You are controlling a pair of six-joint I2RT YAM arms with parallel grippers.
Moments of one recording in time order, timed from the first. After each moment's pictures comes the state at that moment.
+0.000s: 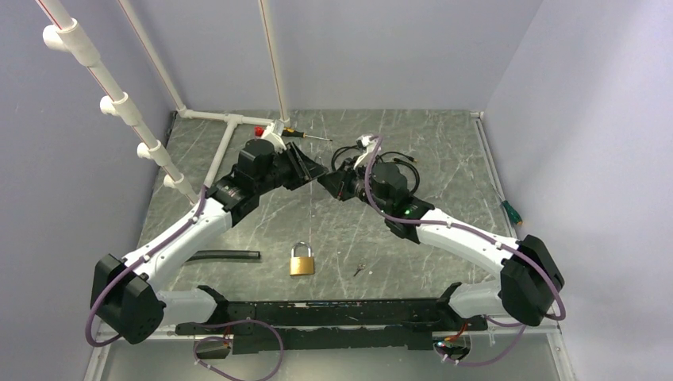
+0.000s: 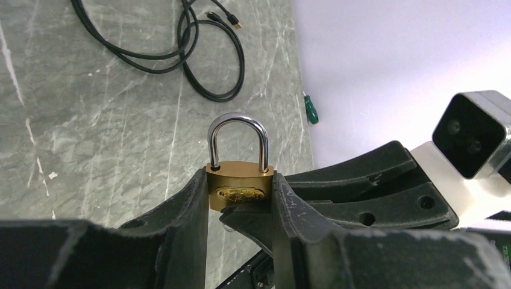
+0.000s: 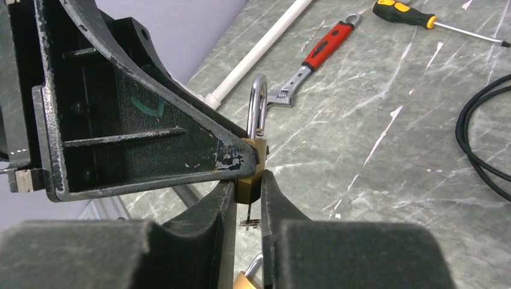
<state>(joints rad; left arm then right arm) -0.59 1.24 1.00 -0.10 0.19 -0.93 0.79 1.30 0.84 0.34 -0.05 0.54</state>
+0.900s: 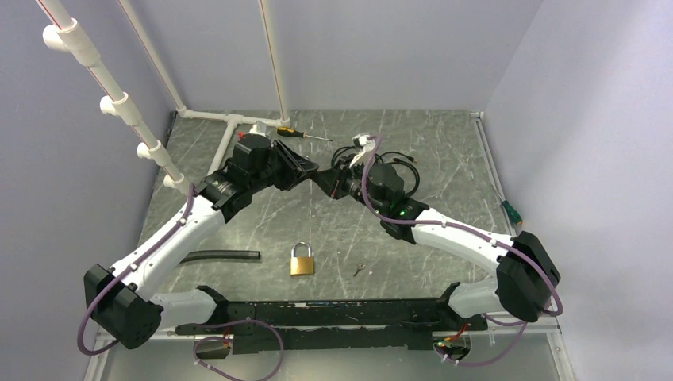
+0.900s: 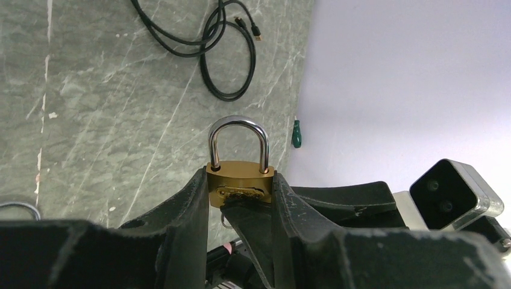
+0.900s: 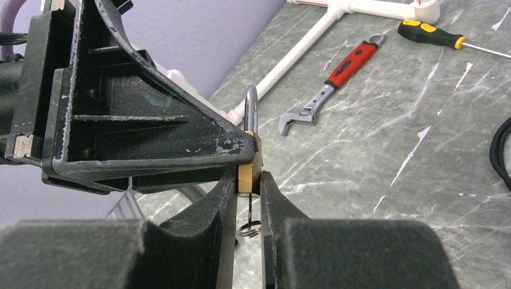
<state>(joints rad) -0.58 1.20 1.12 -0.37 0.06 -1.18 0.82 1.34 0.86 0.43 -0.02 0.57</state>
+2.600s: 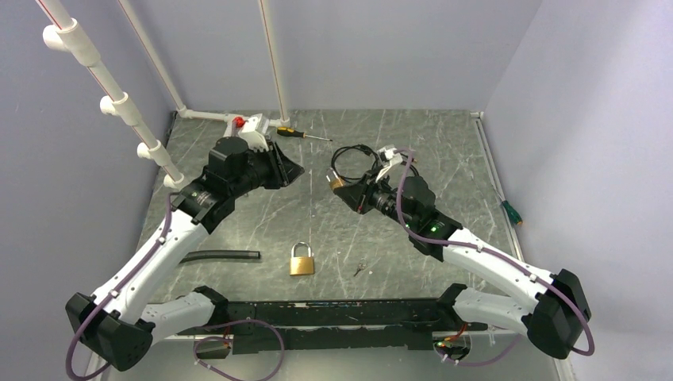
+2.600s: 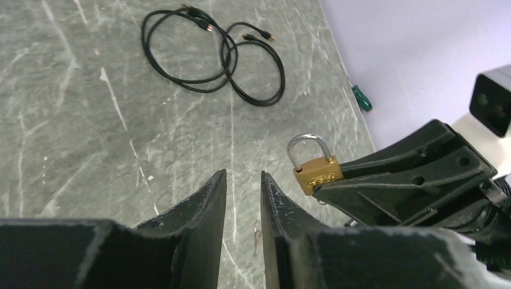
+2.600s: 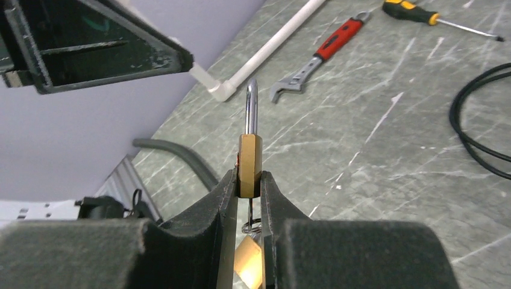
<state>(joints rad) -0.52 1.07 1.09 -0.36 0.13 -0.61 0.76 1.05 0.70 0.27 -0.09 0.52</state>
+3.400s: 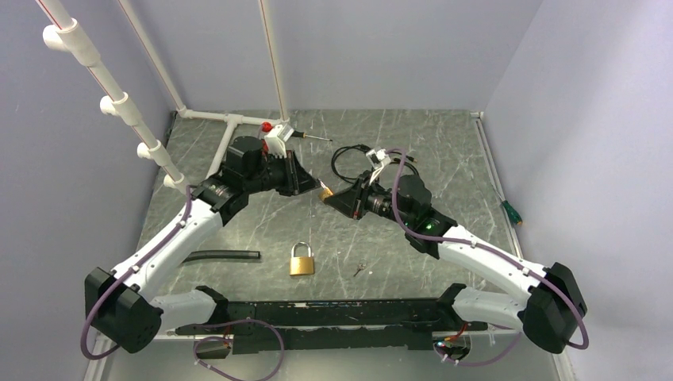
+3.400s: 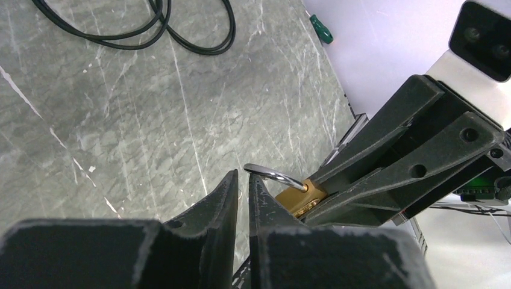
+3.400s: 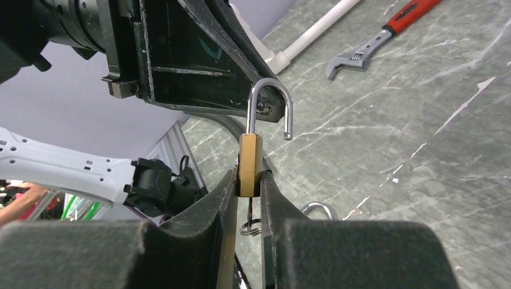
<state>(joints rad) -0.52 1.18 1.05 -0.27 0.45 -0.56 0.76 1.09 0.70 0.32 -0.33 0.59</state>
